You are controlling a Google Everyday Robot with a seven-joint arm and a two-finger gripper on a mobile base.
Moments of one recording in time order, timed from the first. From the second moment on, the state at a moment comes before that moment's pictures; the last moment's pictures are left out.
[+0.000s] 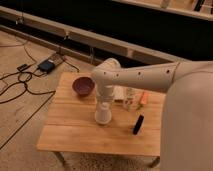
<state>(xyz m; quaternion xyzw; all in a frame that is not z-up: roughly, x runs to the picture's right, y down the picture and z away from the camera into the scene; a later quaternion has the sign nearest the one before) 0.006 0.096 0.758 -0.25 0.21 0.65 0.69</state>
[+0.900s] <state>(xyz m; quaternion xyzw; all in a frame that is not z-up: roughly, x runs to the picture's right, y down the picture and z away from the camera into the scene) 0.065 0.053 0.683 -0.19 0.23 0.67 0.67</state>
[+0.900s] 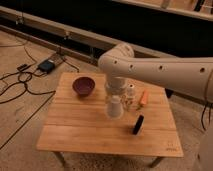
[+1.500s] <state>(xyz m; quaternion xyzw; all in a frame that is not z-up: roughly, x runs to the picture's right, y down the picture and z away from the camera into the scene) 0.131 0.036 0.655 -0.15 0.26 0.72 0.63</state>
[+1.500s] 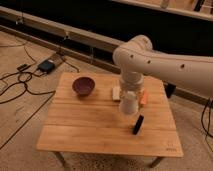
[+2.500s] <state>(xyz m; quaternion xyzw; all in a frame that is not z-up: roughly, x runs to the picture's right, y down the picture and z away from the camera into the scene) 0.145 0.081 0.629 -0.16 0.26 0.74 0.60</state>
